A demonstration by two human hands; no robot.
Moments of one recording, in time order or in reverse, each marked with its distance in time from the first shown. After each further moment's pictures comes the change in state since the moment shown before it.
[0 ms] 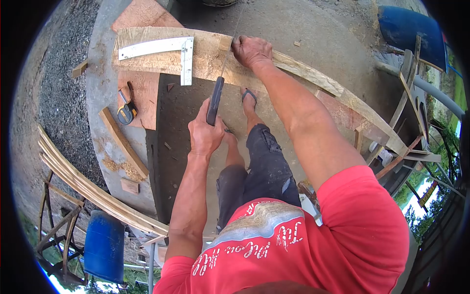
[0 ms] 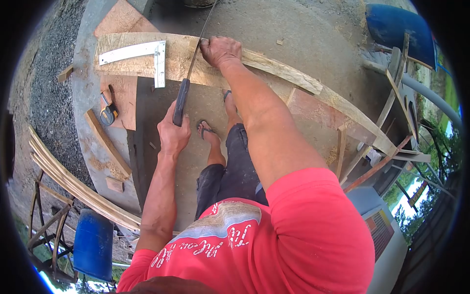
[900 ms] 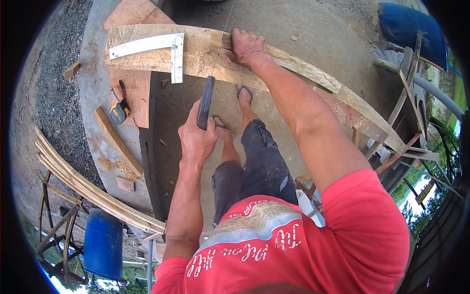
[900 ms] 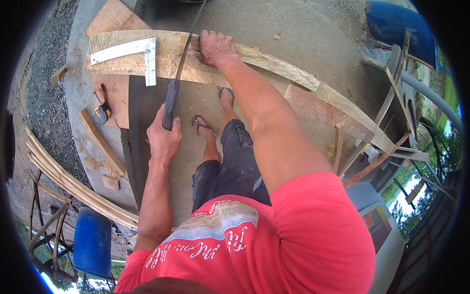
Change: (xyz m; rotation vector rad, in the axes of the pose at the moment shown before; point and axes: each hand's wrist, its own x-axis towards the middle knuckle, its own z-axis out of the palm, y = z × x) left_hand -0.011 0.021 -0.004 0.099 0.012 -0.014; right_hand -0.005 0.015 0.000 -0.104 -0.099 -0.235
